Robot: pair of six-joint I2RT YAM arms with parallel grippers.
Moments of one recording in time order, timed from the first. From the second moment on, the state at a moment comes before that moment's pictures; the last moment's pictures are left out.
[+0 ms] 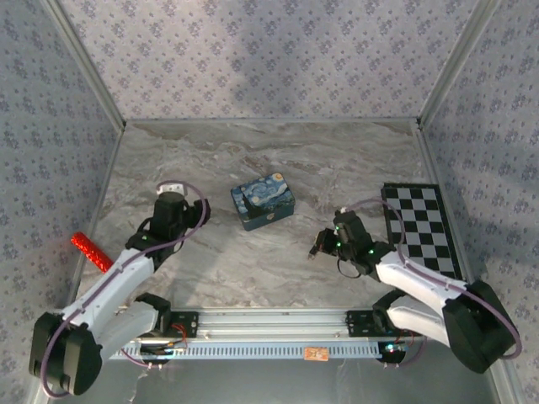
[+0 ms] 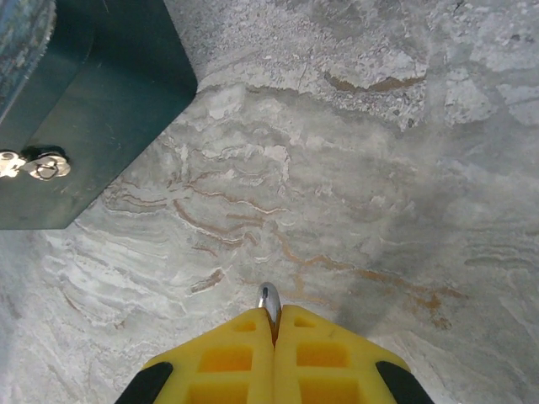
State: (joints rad) left arm -0.38 0.92 0.55 -0.23 -0.22 -0.45; right arm 0.57 1.07 0.39 -0.12 -0.06 0.82
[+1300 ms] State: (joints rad) left arm -0.29 0.80 0.36 0.17 -0.68 -0.16; right arm 0.48 0.71 0.60 -0.27 0.47 0.11
